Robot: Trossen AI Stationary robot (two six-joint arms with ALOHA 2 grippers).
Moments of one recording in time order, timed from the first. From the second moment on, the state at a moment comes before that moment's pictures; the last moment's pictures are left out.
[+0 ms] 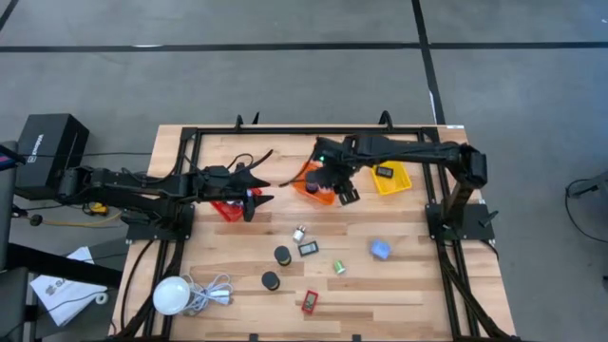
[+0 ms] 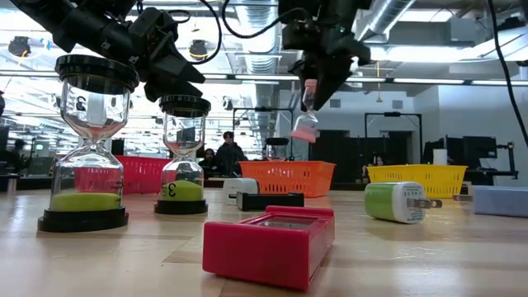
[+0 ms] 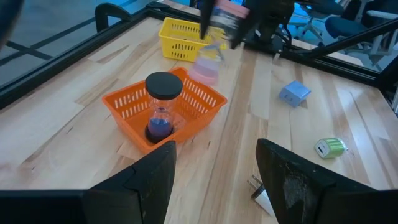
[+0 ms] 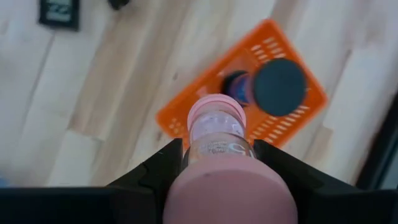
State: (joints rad) left arm 0.10 0.99 0.46 0.15 -0.13 -0.24; right arm -0.19 1.79 1.58 -1.04 0.00 -0.61
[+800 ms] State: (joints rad) left arm 0.09 0.99 0.46 0.16 -0.13 -0.19; right arm -0.25 1.89 1.59 -0.99 -0.05 -0.60
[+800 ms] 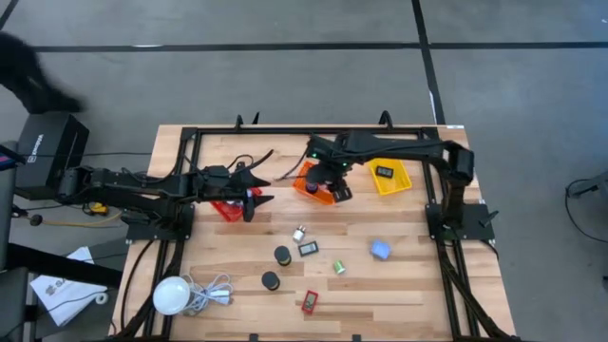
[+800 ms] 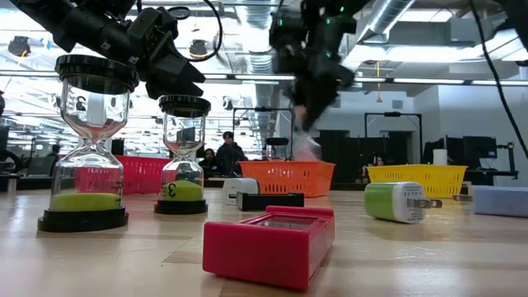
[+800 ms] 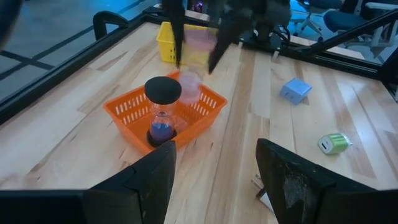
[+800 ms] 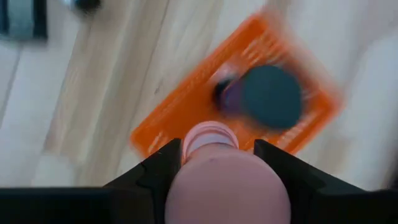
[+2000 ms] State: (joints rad) left arm 0.08 0.99 0.46 0.17 -0.13 -0.19; right arm -0.24 2.01 1.66 -1.02 0.00 -0.64
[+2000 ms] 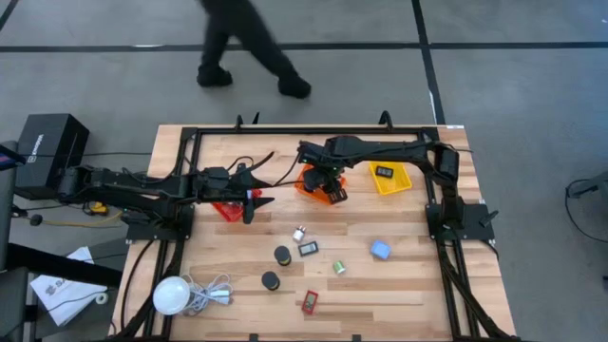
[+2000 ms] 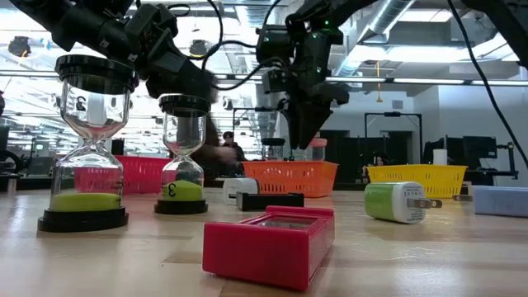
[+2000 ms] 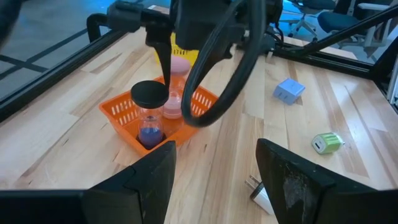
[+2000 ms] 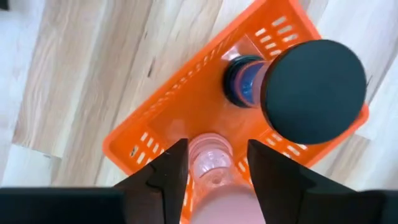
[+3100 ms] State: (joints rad) left arm 0.05 0.99 0.46 0.17 -0.13 -0.19; right arm 0.11 1.95 2.02 -1.54 -0.16 -0.18
